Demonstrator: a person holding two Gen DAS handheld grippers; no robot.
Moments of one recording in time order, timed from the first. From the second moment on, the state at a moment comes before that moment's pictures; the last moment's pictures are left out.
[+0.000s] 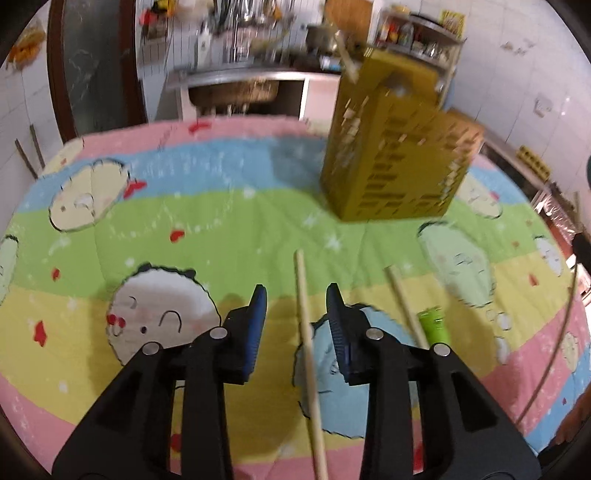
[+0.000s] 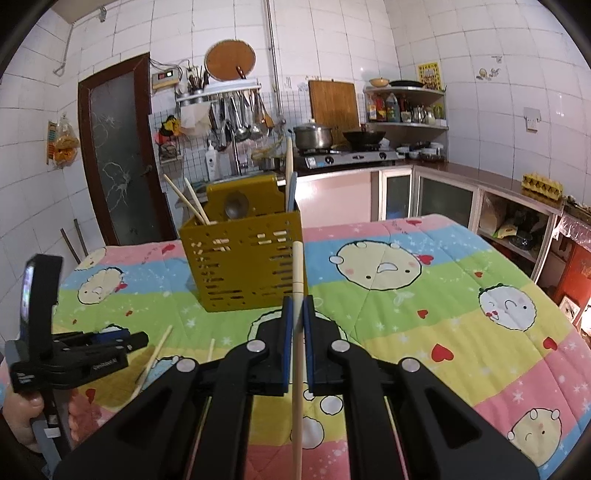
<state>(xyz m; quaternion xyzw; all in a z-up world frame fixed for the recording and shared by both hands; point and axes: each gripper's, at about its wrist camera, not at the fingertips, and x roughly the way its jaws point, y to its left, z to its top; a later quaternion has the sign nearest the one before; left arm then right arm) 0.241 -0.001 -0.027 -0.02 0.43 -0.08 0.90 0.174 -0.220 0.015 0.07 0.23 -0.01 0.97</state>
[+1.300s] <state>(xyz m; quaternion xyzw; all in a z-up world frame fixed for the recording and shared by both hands) 0.172 -0.020 0.064 0.01 0.22 -0.09 0.97 0.171 -0.218 0.033 0.06 0.20 -0.02 0.98</state>
